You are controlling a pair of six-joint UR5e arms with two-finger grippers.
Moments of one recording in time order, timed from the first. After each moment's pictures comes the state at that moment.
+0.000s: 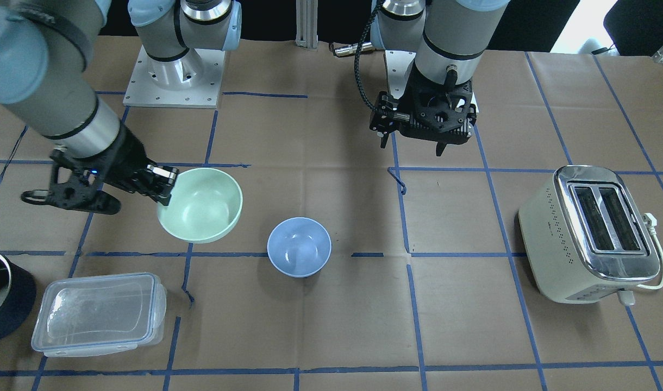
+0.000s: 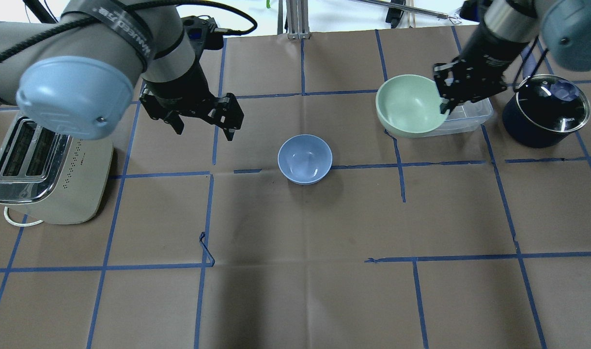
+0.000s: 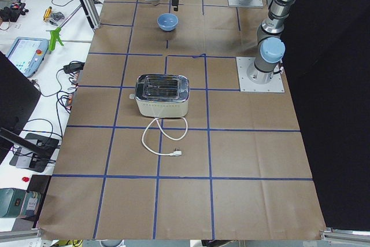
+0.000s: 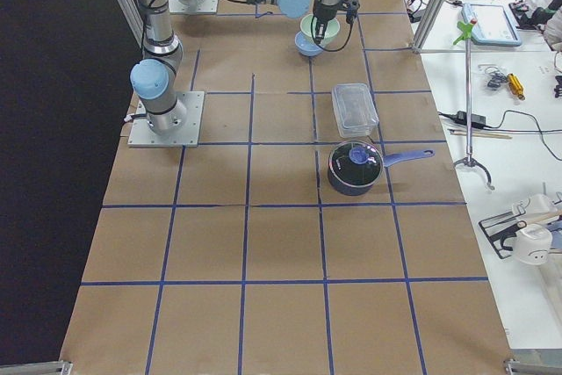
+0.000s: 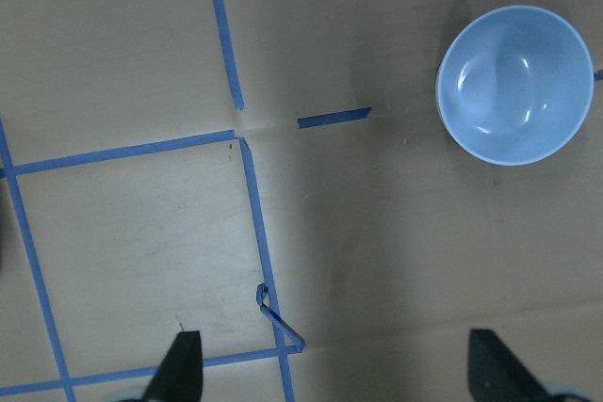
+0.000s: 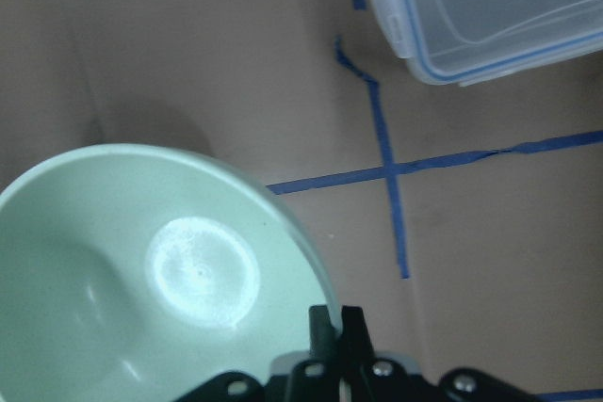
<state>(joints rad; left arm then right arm) -1.68 -1.60 -1.60 -1.53 1.57 0.03 1.58 -1.39 1.56 -1.71 -1.42 0.21</state>
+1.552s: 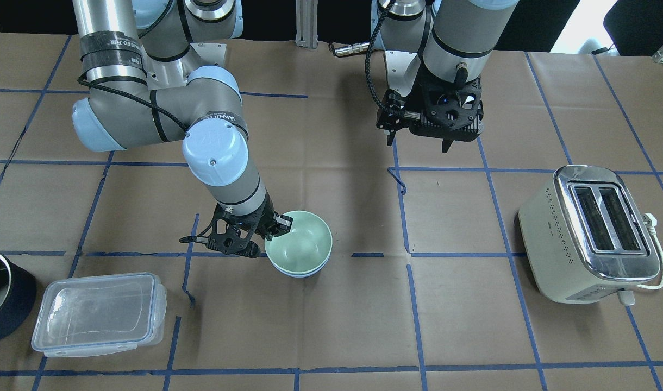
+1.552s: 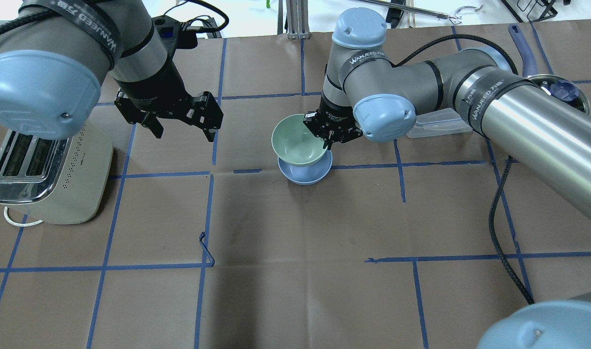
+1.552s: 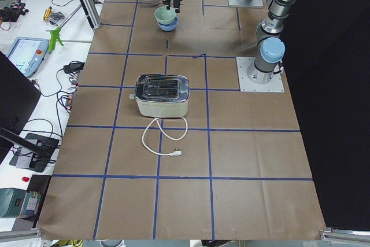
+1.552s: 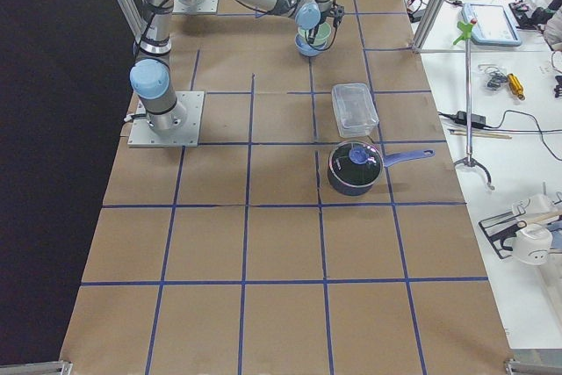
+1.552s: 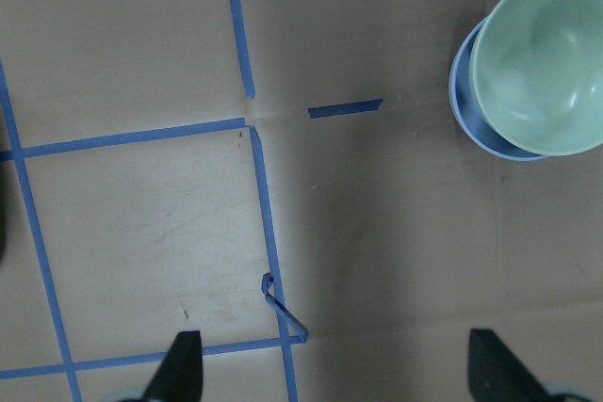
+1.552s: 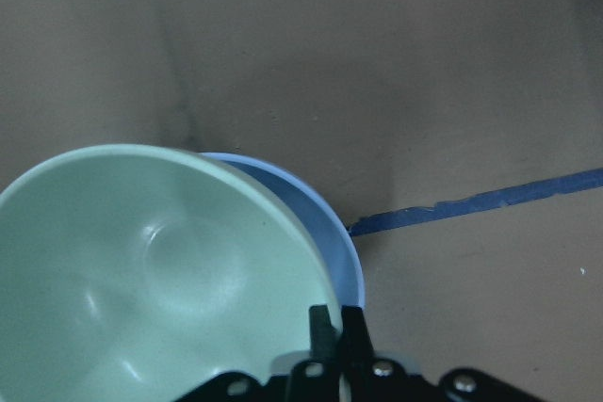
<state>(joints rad) -1.68 -1.59 -1.60 -1.54 1.57 0.02 1.80 -1.17 1.69 -2.08 -1.43 0.47</state>
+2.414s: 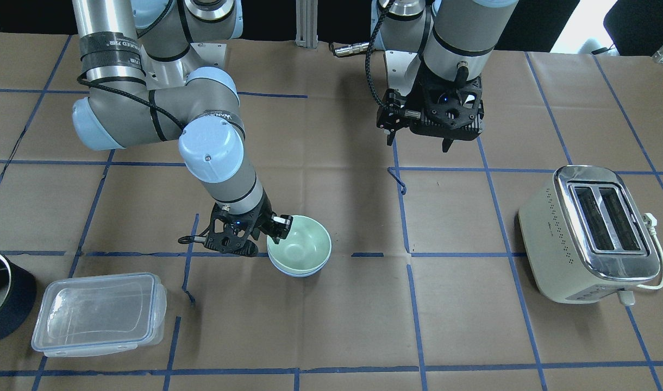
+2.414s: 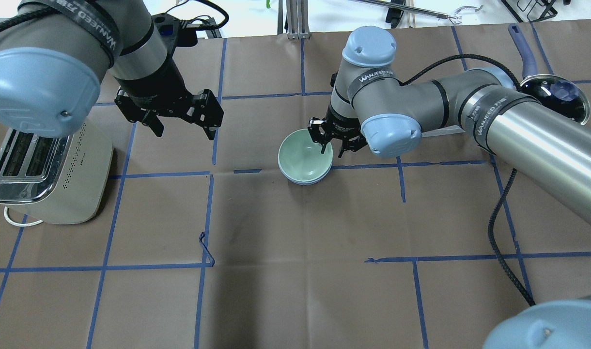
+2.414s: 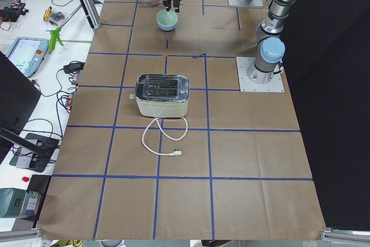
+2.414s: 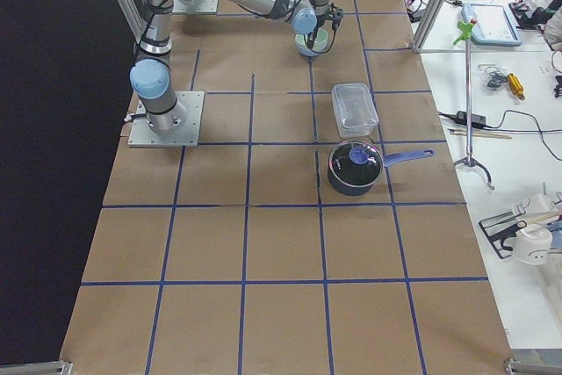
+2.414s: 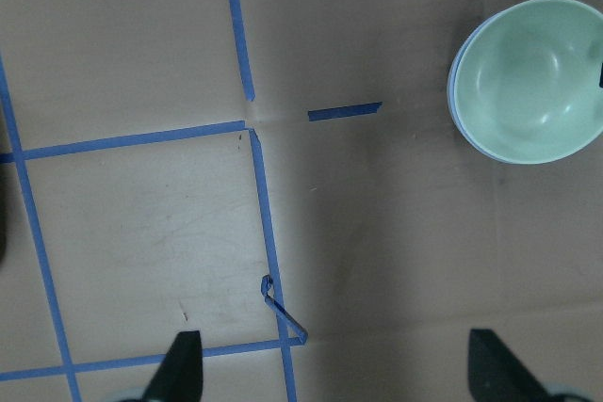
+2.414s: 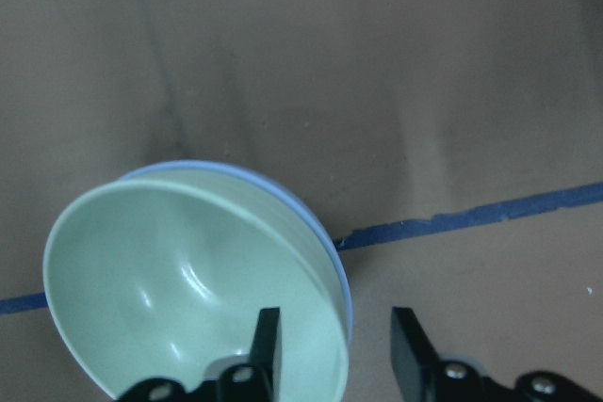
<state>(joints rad) -1.68 -1.59 -1.60 -1.54 1.57 0.02 1.79 -1.18 1.69 -2.11 -1.42 0.46</state>
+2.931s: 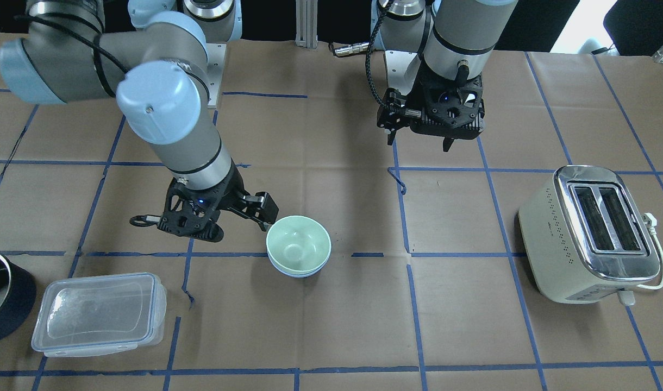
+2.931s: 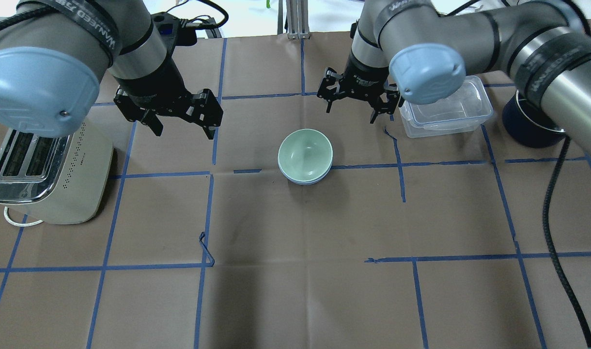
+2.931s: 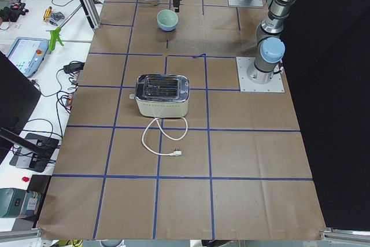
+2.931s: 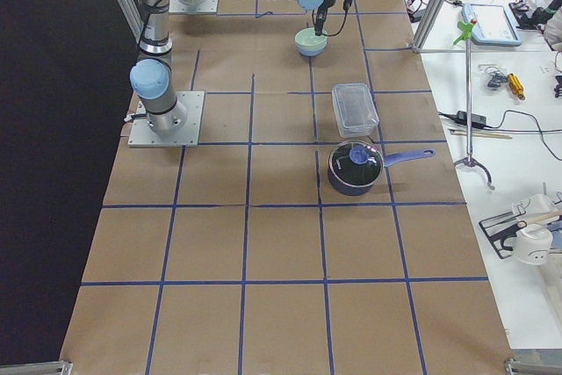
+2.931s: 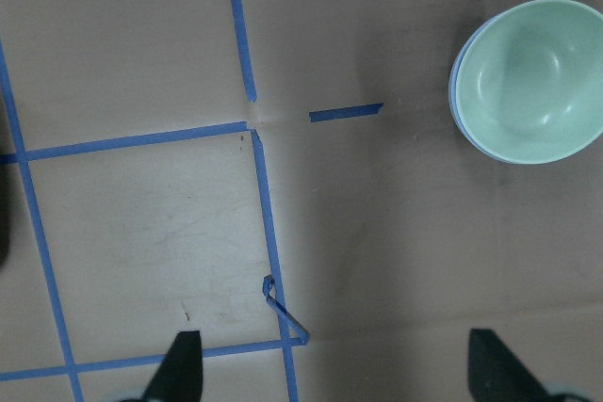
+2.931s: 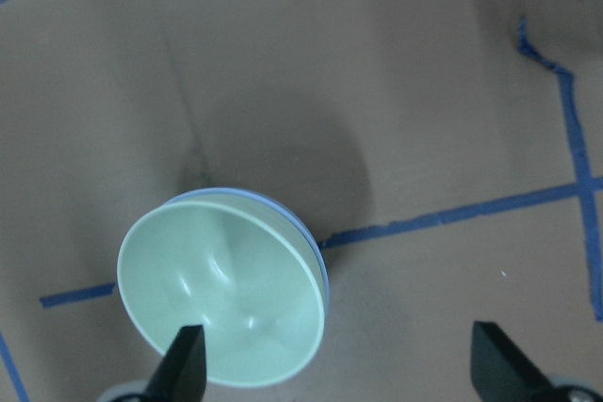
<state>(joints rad) -1.68 -1.59 -1.60 -1.54 1.57 0.02 1.71 -1.30 1.49 -1.73 -1.44 0.38</state>
